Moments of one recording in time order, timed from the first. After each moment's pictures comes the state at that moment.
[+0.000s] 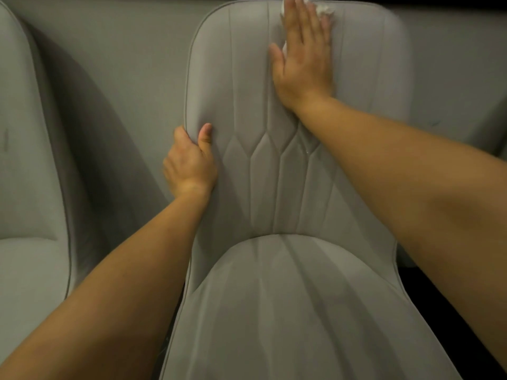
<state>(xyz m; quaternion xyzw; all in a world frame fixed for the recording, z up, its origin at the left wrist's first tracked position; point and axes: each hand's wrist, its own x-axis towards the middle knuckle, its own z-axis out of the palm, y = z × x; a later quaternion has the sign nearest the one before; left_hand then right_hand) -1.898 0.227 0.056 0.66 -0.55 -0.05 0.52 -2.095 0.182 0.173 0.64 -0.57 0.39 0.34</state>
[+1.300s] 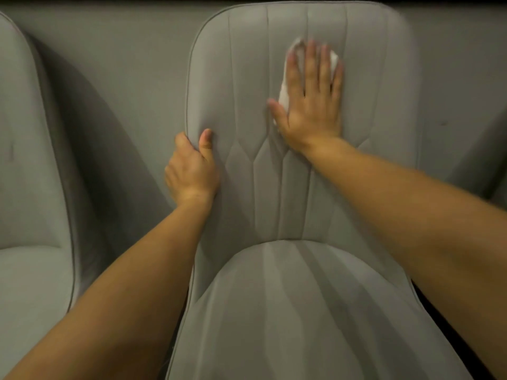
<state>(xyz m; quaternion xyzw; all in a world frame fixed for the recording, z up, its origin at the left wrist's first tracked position) -1.900 0.226 0.054 0.66 -0.54 -0.03 0.52 -2.114 0.189 0.112 0.64 -0.61 0.30 0.37</state>
